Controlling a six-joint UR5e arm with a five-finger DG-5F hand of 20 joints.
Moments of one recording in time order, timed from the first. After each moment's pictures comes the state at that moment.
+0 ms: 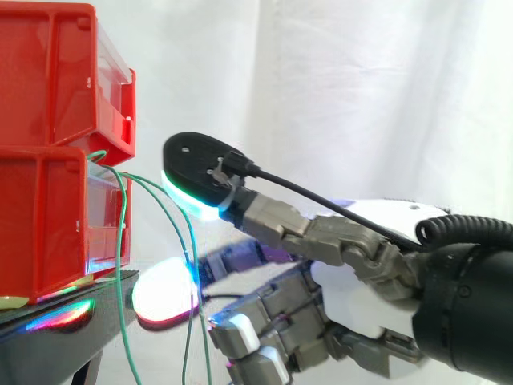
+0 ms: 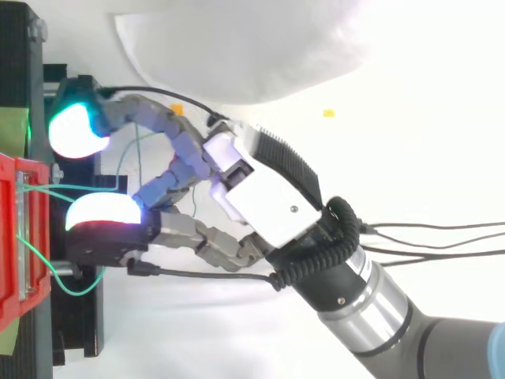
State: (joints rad) arm 0.35 -2.52 -1.05 -2.27 -0.50 -0.79
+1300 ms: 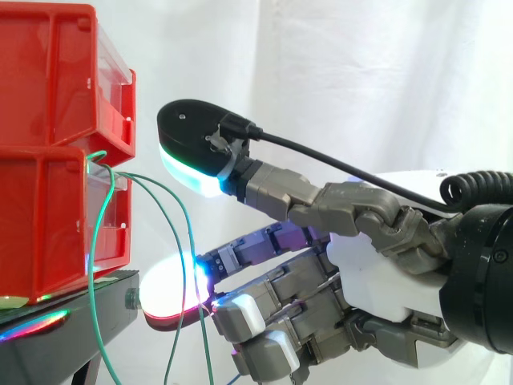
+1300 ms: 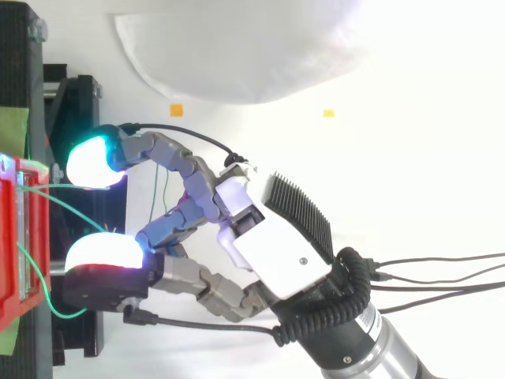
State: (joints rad) arm 0.40 -2.52 -0.98 -2.31 -0.39 -0.84
